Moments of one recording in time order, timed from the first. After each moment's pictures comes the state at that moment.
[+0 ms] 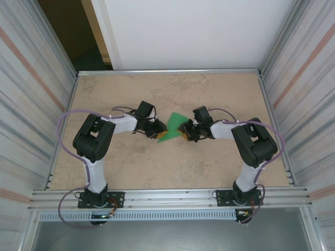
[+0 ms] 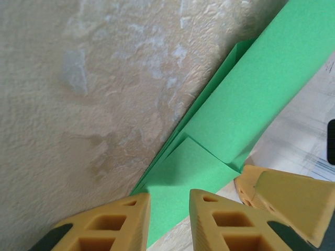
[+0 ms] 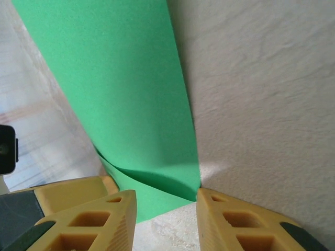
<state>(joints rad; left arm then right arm) -0.50 1.92 1.08 -0.21 0.53 -0.94 0.48 1.78 0.83 0.03 -0.42 1.20</state>
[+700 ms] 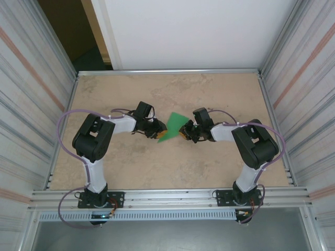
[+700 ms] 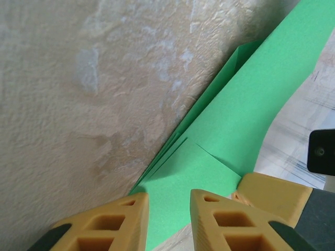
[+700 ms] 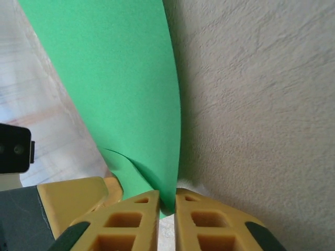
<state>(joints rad) -0.49 1.92 1.05 -0.15 0.57 -1.01 0.50 1.76 0.79 0.10 -0.39 1.25</state>
